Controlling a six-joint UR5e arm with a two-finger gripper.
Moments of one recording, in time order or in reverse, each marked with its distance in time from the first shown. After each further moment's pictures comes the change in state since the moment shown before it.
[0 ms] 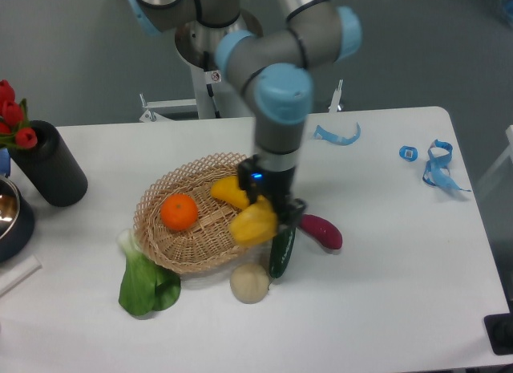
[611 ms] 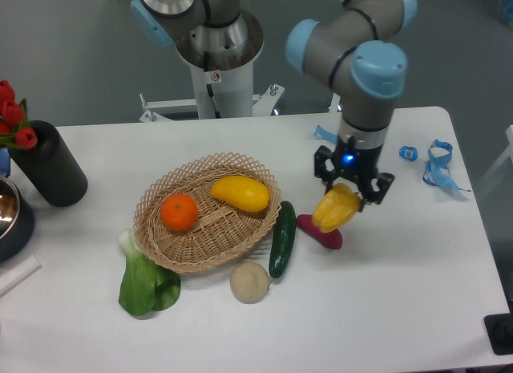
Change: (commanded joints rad) arm 0.173 -0.044 0.002 -0.002 0.005 0.095
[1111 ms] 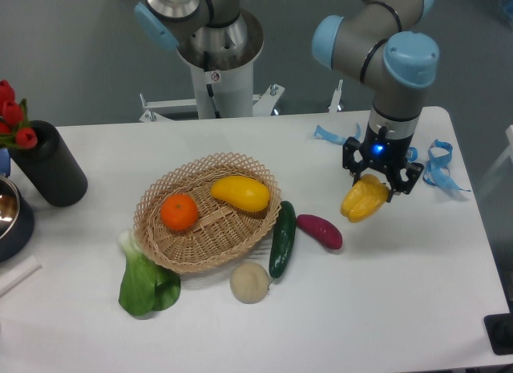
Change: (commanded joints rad) arm -0.003 -0.046 0.069 -0.001 0.159 0.063
